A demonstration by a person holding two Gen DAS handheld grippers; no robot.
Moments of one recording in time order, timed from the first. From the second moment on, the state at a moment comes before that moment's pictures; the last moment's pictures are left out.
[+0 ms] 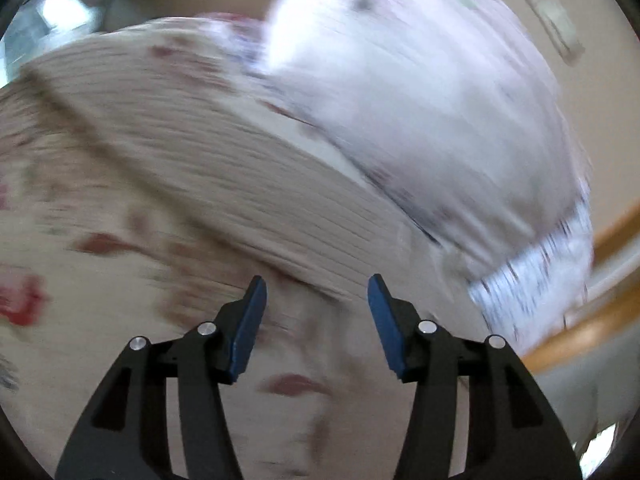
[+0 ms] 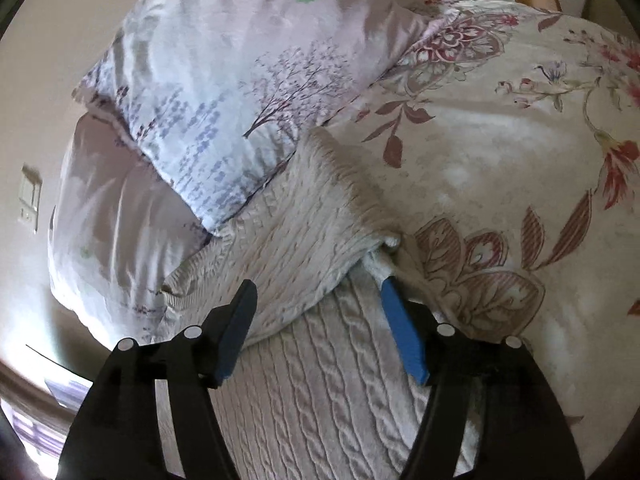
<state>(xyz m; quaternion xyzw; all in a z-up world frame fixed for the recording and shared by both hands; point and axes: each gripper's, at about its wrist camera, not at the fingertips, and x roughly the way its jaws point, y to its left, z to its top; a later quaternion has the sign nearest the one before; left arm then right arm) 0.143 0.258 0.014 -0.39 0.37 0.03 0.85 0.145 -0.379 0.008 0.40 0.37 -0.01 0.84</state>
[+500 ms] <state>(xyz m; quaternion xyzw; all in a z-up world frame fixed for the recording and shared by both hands) 0.159 0.352 -0.022 -0.53 0.31 0.11 0.78 0.141 -0.371 0.016 0.38 0.37 0.01 0.85</state>
